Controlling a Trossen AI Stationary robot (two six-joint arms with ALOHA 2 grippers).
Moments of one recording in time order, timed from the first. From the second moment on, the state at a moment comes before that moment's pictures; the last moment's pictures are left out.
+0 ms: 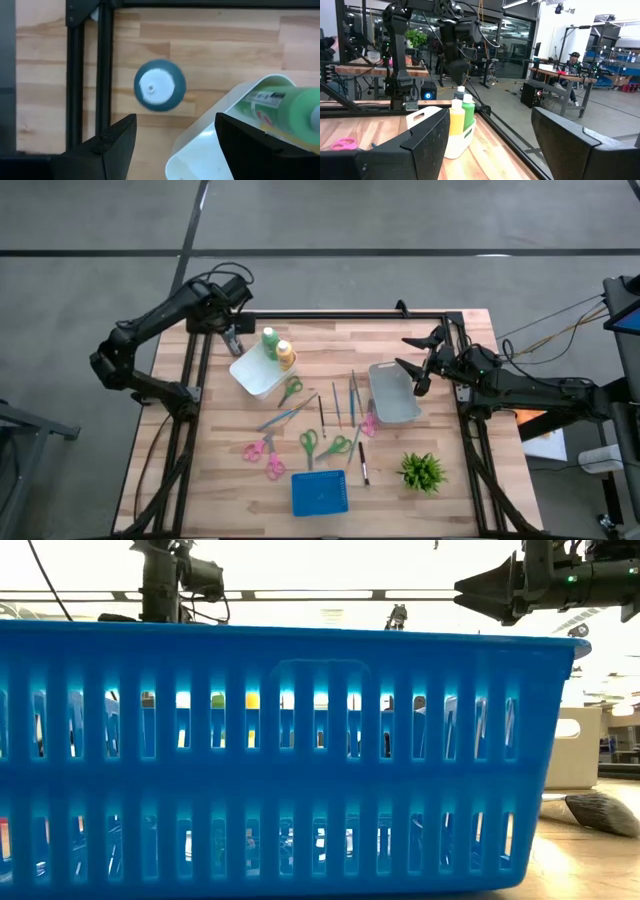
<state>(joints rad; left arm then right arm) 0.76 1.40 1.30 -1.33 -0.28 -0.83 -0.26 0.52 0.24 0.42 0.08 -0.11</state>
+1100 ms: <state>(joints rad) 0.76 1.40 1.30 -1.33 -0.28 -0.82 -0.26 0.52 0.24 0.42 0.08 -0.11</state>
